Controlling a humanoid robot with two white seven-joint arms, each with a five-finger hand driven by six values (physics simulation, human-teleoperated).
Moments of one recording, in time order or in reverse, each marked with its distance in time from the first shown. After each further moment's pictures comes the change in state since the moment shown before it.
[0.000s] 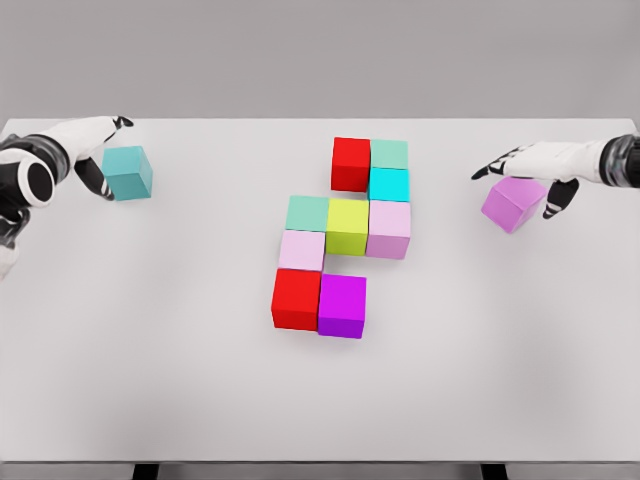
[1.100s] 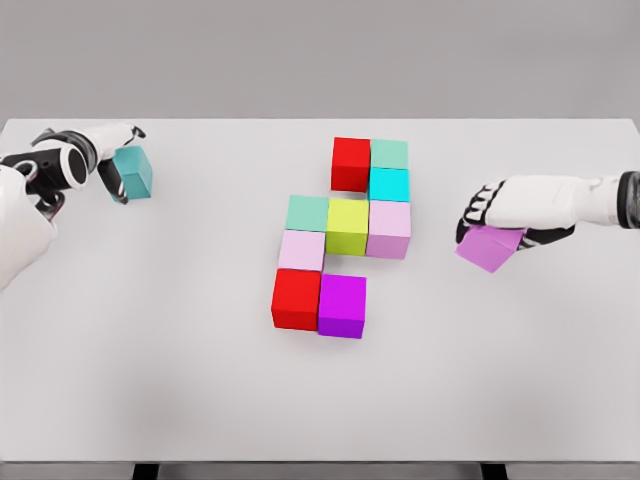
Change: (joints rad) left arm -0.110 -0.134 -0.081 0.302 -0.023 -0.063 0.000; right arm 0.130 -0.269 -0.006 -0.569 -0.170 -0.079 0.001
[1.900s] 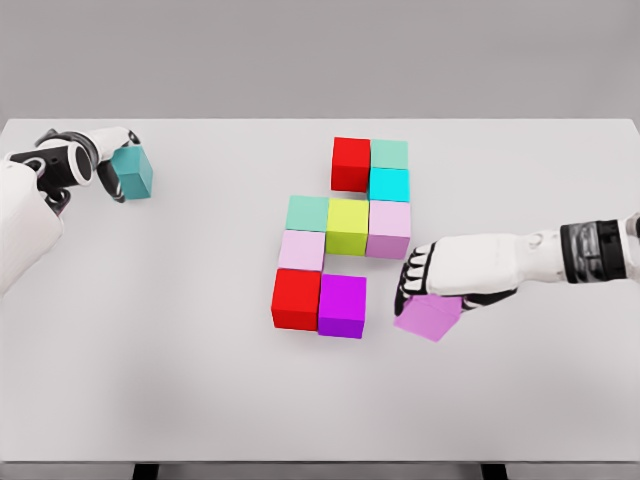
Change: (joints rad) left arm -0.023 -0.040 0.000 0.101 -0.034 -0.001 0.000; right arm 0.069 0.025 0.051 -0.215 -0.099 0.000 -0.001
